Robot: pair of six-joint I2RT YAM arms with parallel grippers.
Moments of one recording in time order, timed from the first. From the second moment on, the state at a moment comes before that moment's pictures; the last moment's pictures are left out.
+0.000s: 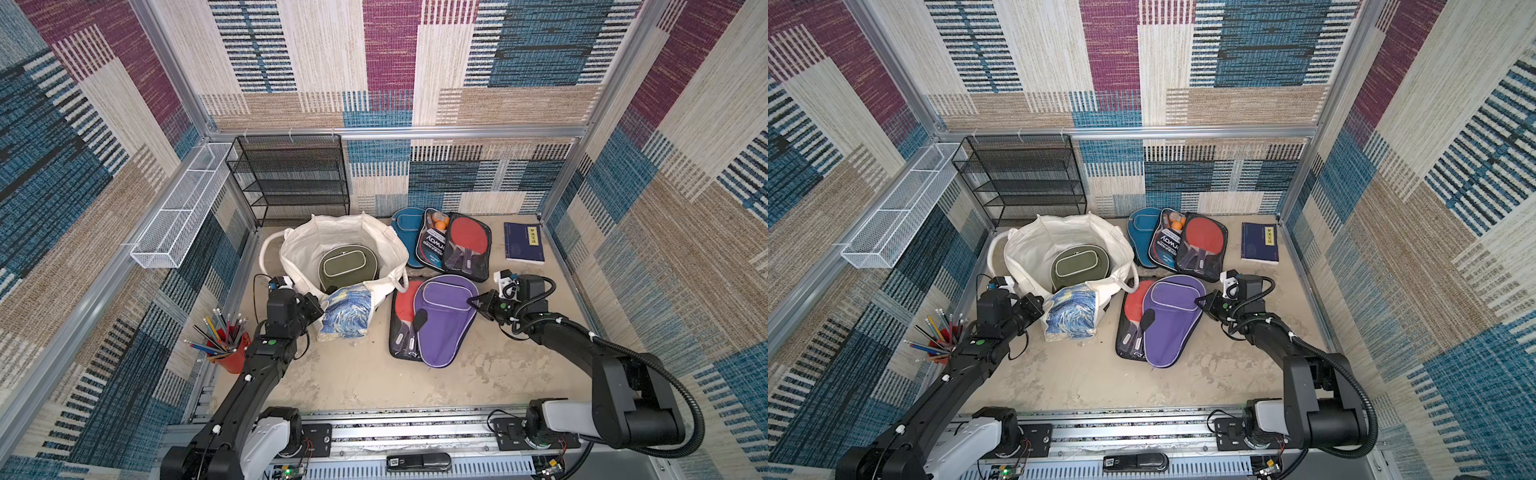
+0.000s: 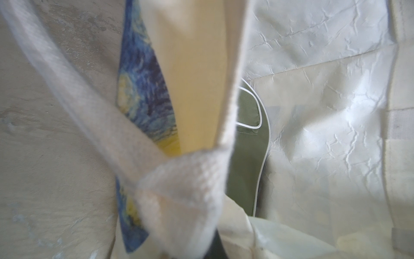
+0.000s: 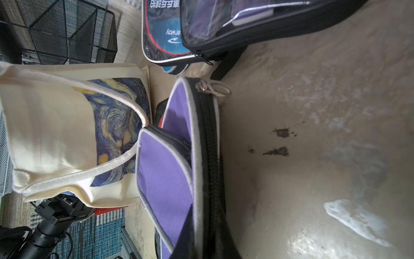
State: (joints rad) left arm -0.08 0.97 0.51 -0.10 0.08 -0.70; right arm 0.04 1.34 0.55 0.04 -0.64 0.69
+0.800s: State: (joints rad) left arm -0.08 0.99 0.51 -0.08 0.09 -0.70; right arm 0.02 1.35 0.55 0.08 -0.52 0.62
